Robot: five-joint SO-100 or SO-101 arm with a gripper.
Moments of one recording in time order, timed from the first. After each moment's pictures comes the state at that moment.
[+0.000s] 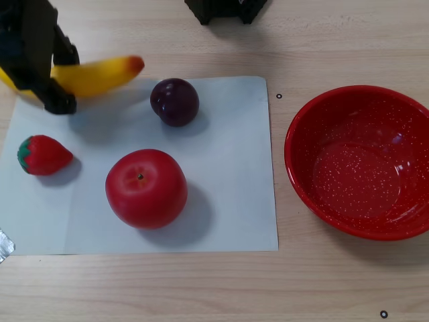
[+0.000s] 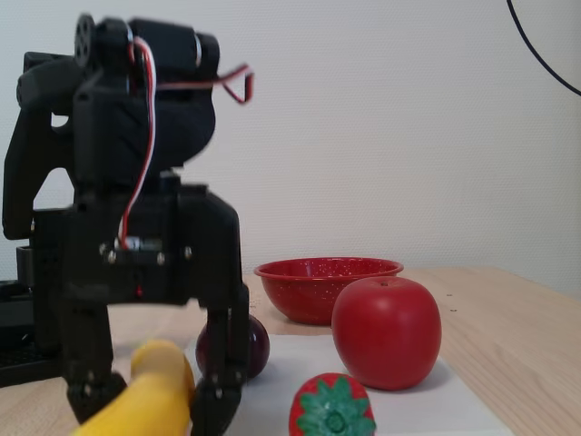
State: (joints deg) arm -48.1 67.7 60.4 101.8 45.7
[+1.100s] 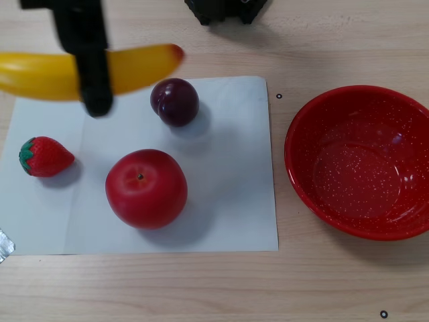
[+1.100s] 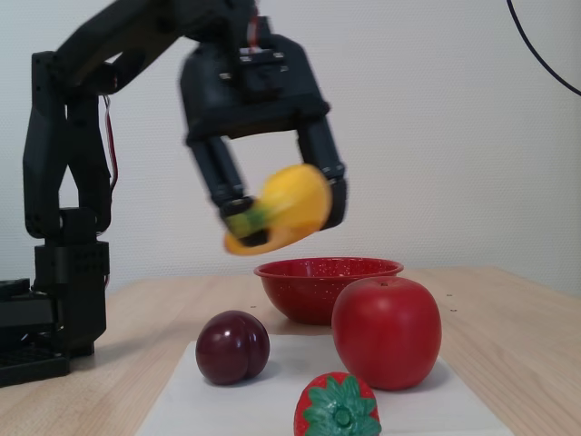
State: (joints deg) arm -21.3 91.8 56.1 107.8 37.5
